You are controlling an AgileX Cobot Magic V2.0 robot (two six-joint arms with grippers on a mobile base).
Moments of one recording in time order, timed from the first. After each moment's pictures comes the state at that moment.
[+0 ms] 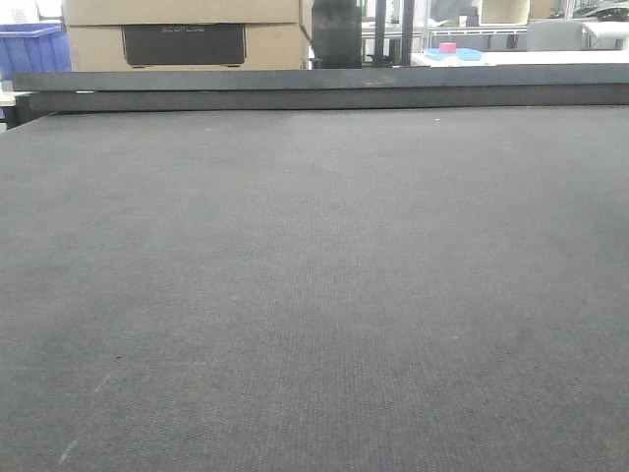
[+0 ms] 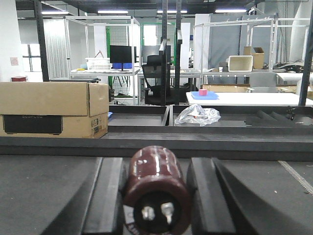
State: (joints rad) left arm -0.11 0.48 -0.65 -0.20 0.16 0.09; right arm 0.06 0.45 -0.68 0.08 0.17 -0.01
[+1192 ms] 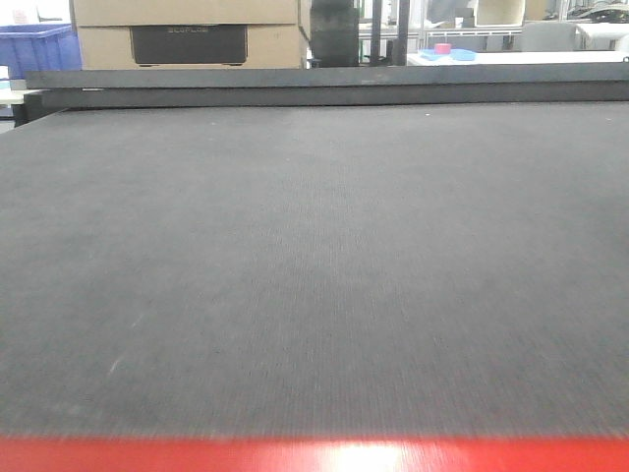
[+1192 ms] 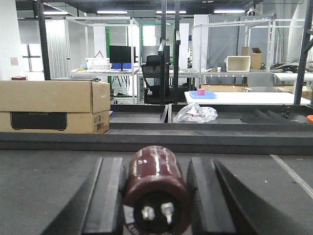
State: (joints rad) left arm -0.11 0.48 -0.65 -0.20 0.16 0.09; right arm 0.06 0.45 -0.68 0.08 0.17 -0.01
